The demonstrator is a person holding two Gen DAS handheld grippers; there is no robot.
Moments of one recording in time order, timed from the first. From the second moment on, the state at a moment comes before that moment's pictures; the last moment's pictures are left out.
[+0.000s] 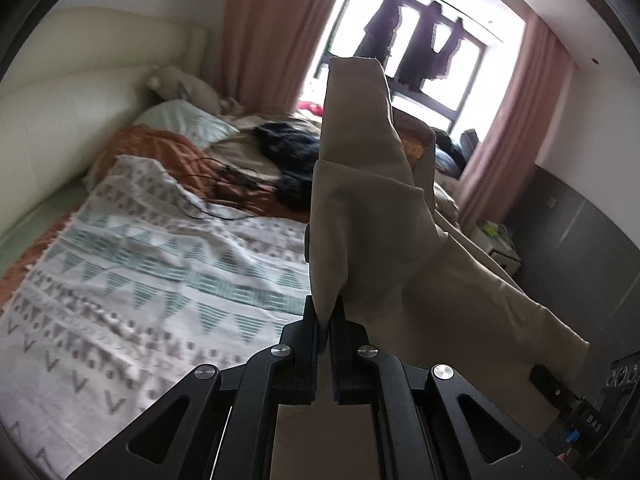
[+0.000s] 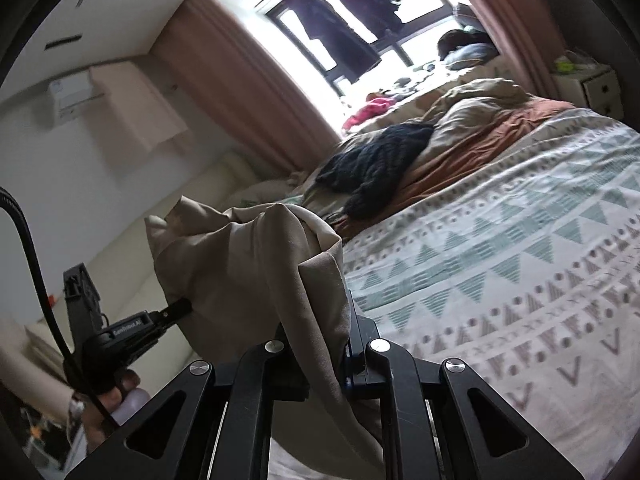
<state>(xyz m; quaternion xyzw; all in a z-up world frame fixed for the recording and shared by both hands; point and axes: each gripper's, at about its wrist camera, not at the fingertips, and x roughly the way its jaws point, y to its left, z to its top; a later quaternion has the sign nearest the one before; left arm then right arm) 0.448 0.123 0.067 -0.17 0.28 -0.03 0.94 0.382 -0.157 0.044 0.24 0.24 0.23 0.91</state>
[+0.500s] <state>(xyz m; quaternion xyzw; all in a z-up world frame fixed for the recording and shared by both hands) 0.396 0.281 0.080 -0.18 0.24 0.07 0.95 0.377 0.038 0.051 0.20 0.26 0.32 0.89</state>
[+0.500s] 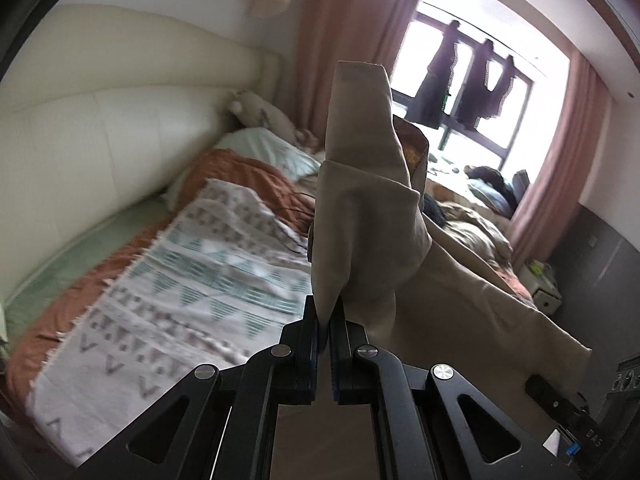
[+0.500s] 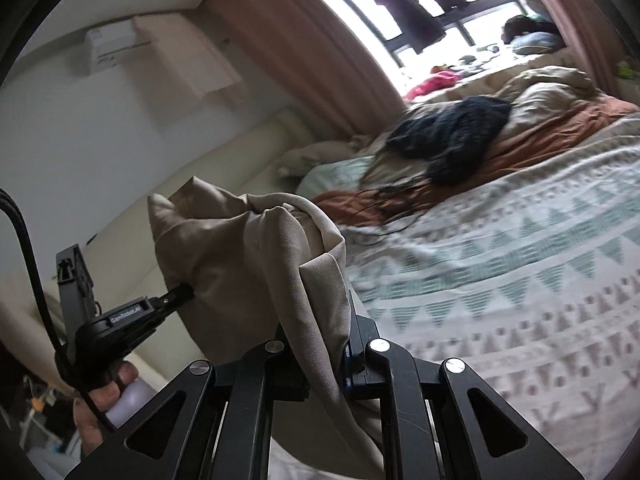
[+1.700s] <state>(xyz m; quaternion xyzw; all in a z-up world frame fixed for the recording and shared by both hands) 0.257 0.539 0.061 -0.18 0.26 0.29 0.90 0.298 0.386 -0.015 0.17 0.38 0.53 0.74</state>
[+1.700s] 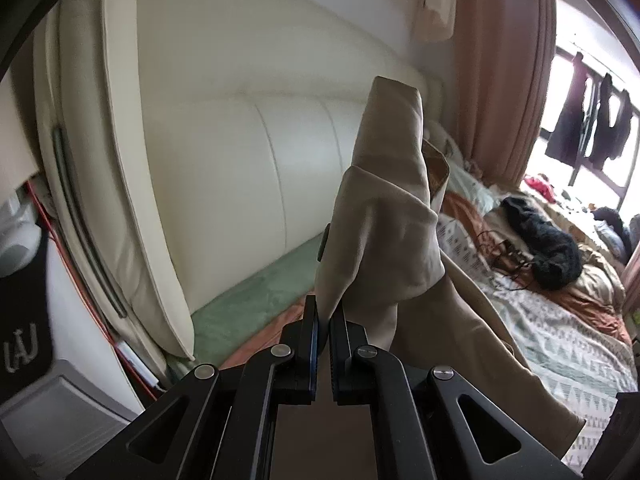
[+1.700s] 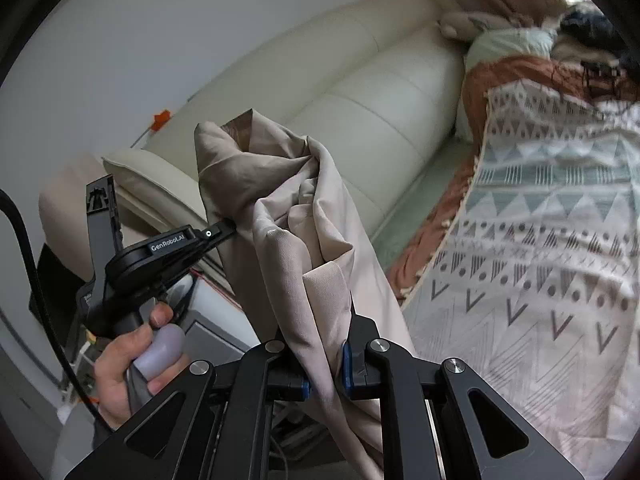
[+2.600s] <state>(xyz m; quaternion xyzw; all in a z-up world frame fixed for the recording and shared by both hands) 0.349 0.572 -0.077 -0.19 0.35 0.34 0.85 0.495 0.403 -0.209 0.20 0.51 0.45 0.70</state>
